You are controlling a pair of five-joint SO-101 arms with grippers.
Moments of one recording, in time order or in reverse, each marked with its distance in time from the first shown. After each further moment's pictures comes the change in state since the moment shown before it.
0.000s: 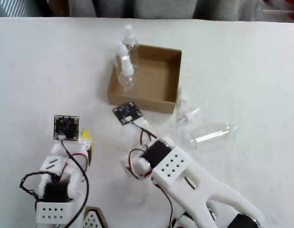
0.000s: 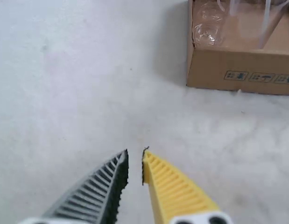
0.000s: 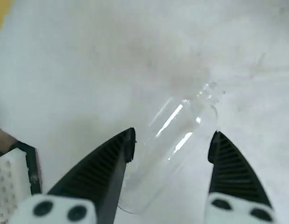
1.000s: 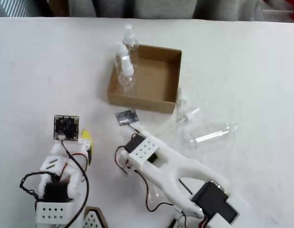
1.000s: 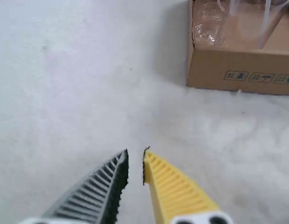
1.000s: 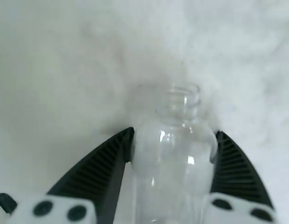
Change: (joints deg) left arm 0.0 0.0 0.0 0.0 0.0; right arm -0.6 27.6 -4.0 -6.9 -11.3
